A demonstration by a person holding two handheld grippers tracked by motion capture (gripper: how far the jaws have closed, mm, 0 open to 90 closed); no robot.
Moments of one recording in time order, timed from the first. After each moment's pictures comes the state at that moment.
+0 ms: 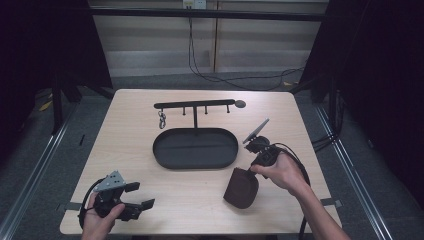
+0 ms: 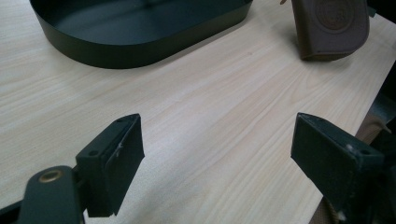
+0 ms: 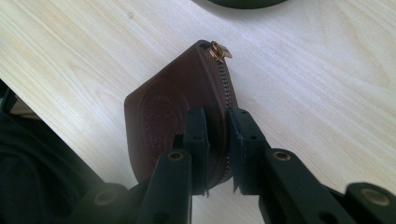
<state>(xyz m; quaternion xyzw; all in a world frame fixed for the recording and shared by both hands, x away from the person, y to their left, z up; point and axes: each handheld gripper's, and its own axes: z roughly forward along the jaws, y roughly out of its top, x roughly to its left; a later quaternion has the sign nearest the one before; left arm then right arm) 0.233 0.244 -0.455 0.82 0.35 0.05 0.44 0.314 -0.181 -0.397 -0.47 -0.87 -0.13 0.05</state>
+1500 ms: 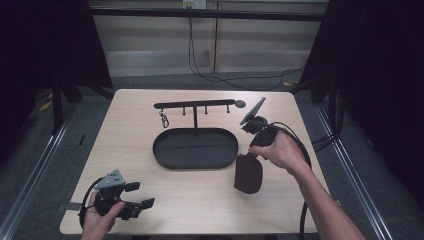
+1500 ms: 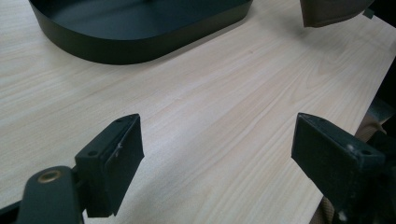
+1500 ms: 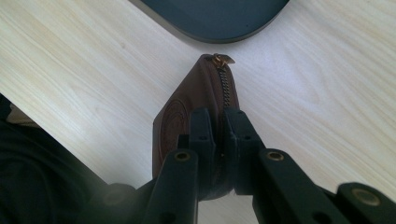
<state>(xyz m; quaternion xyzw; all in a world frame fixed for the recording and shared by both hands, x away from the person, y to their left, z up) 0.237 0.244 -0.458 0.82 0.36 0.04 0.44 0.343 -0.171 -0.350 -0.47 -0.88 -0.10 0.02</state>
